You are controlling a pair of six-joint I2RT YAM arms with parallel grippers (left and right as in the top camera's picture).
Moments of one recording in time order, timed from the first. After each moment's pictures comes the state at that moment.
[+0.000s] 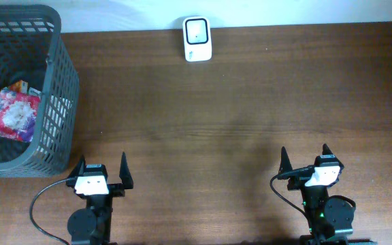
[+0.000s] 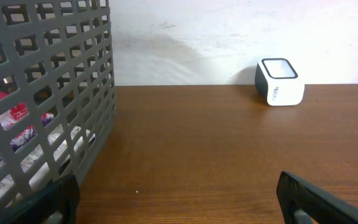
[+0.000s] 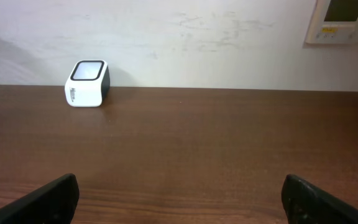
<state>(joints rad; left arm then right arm) 0.03 0.01 0.01 -0.08 -0.01 0.01 0.03 0.01 0.01 -0.08 0.00 0.00</state>
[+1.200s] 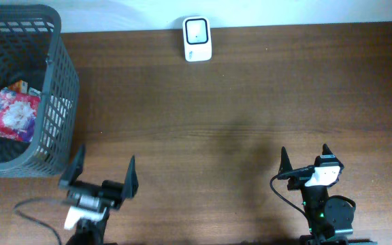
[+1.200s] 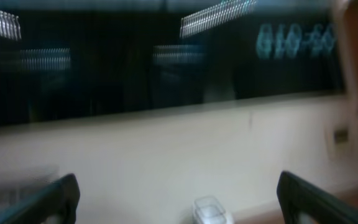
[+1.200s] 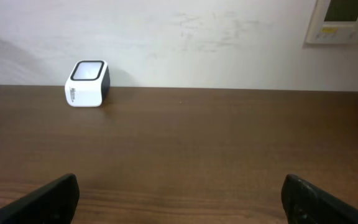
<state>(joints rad) 0.02 0.07 0.01 0.60 0.30 -0.03 0.03 0.01 0.01 -0.08 0.00 0.00</state>
